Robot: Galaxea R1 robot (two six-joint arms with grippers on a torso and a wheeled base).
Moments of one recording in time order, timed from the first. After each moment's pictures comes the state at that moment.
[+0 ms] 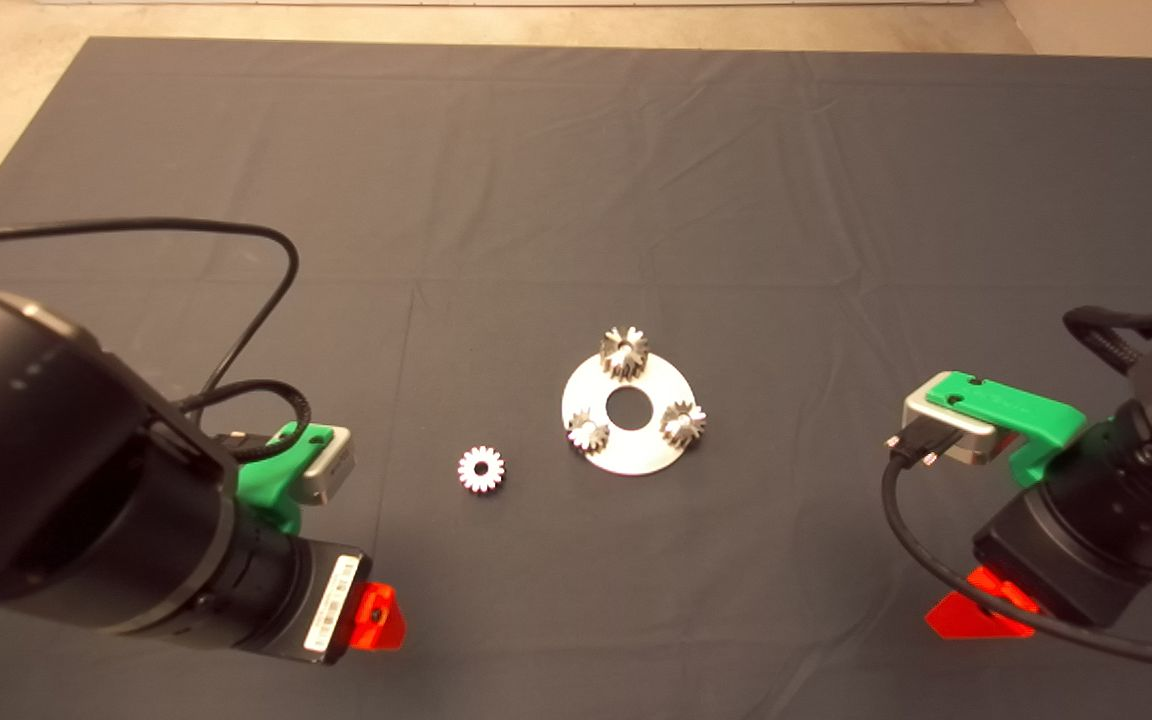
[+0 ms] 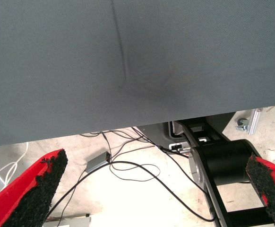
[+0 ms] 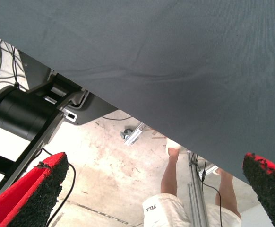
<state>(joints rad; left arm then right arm) -0.54 2.30 -0.37 0.07 1.53 -1.79 0.67 2.36 -0.44 0.21 -1.52 1.40</state>
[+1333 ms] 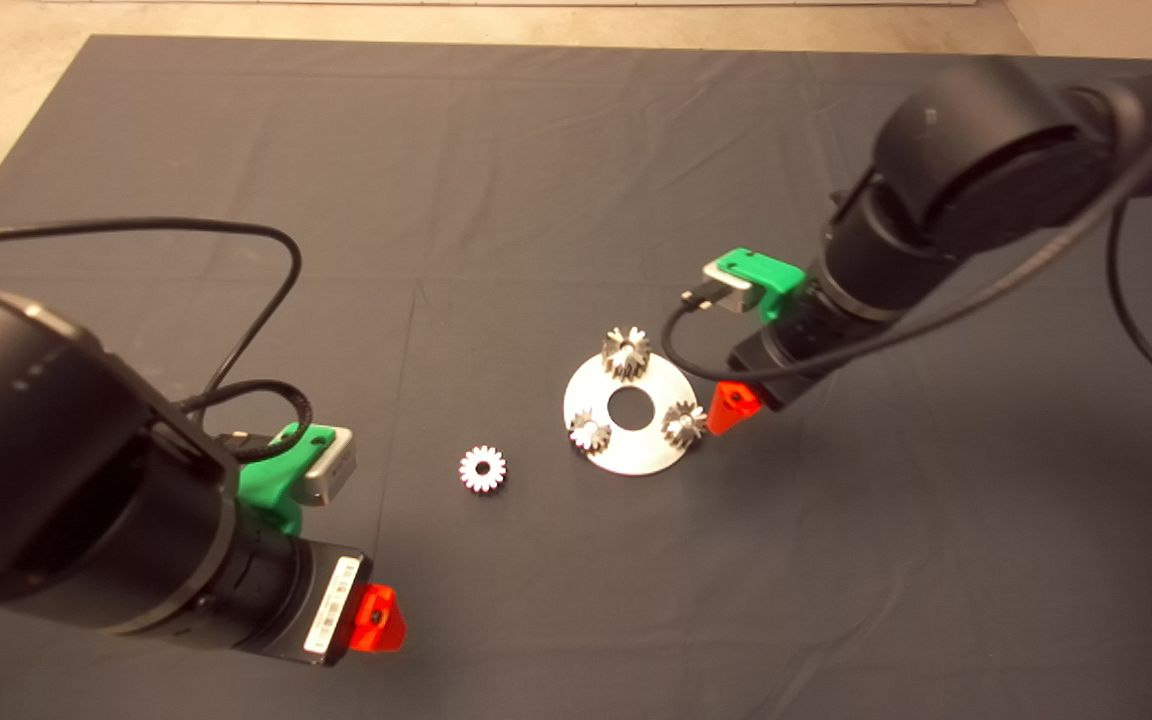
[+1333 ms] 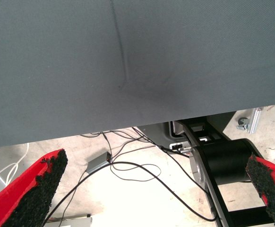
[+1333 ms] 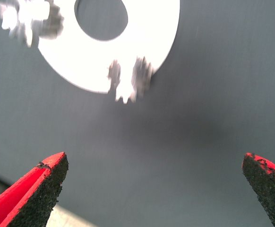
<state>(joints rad) -0.54 2.30 -0.37 0.07 1.53 -1.78 0.49 2.60 -0.97 -0.13 -1.51 1.07</state>
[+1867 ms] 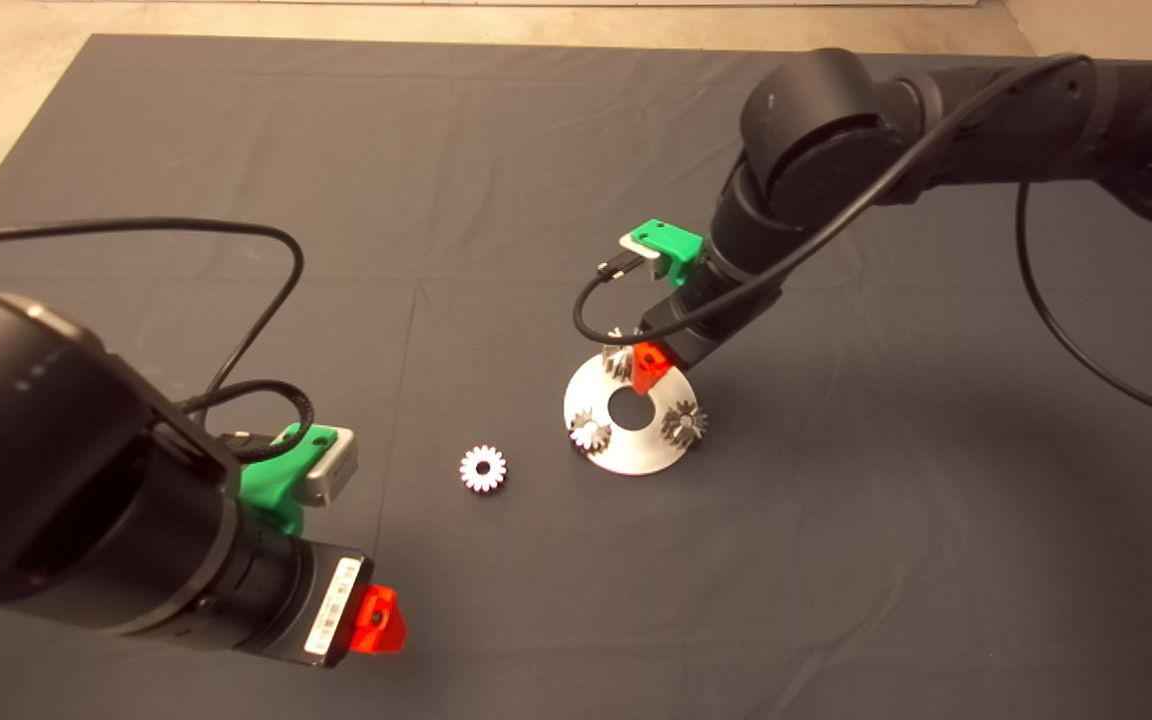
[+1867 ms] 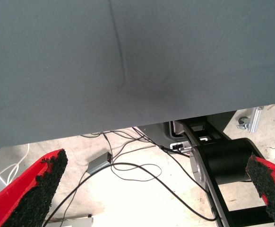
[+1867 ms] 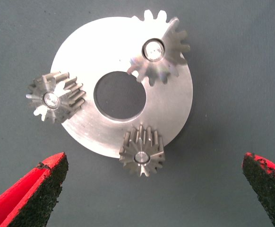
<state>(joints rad) -0.54 2.31 -0.37 0.07 1.53 -1.78 0.47 2.76 -1.15 -0.21 -1.51 0.98</state>
